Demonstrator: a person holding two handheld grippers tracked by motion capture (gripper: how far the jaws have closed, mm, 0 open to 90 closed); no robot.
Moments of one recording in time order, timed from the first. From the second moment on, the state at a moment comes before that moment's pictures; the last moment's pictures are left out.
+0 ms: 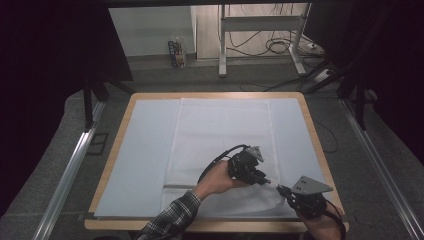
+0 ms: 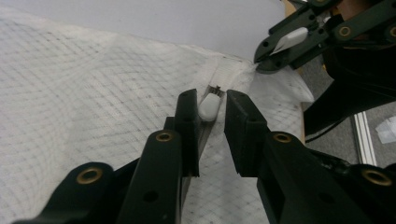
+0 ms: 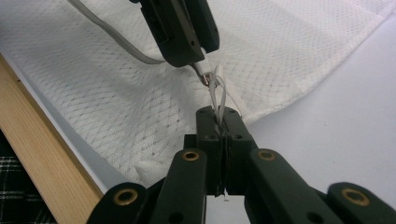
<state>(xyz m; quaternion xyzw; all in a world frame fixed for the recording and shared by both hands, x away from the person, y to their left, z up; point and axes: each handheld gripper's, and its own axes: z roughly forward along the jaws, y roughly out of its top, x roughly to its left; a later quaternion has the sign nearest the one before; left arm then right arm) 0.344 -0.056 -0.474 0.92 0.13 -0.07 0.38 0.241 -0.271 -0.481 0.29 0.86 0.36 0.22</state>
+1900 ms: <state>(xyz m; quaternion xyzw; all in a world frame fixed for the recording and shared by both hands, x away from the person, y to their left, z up) 0.341 -0.039 -0.479 0.90 0.11 -0.09 0.40 0.296 -0.283 -0.490 0.36 0.82 0.44 -0.01</state>
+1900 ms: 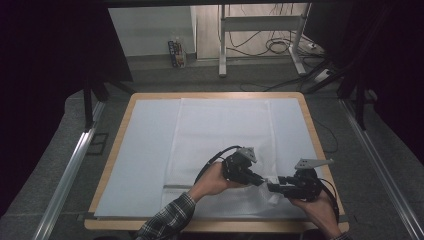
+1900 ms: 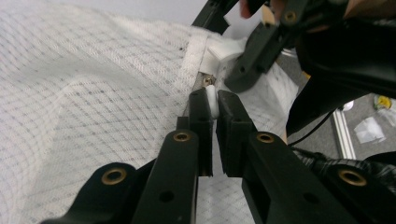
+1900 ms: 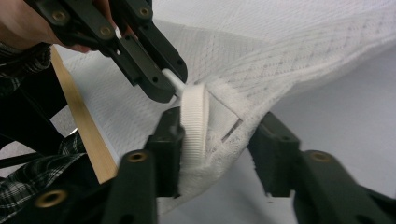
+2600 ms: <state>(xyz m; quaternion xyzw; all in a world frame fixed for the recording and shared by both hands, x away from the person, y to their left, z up) 0.342 -0.046 -0.494 0.90 0.14 -0.11 0.40 0.285 -0.281 -0.481 0.34 0.83 0.45 0.05</state>
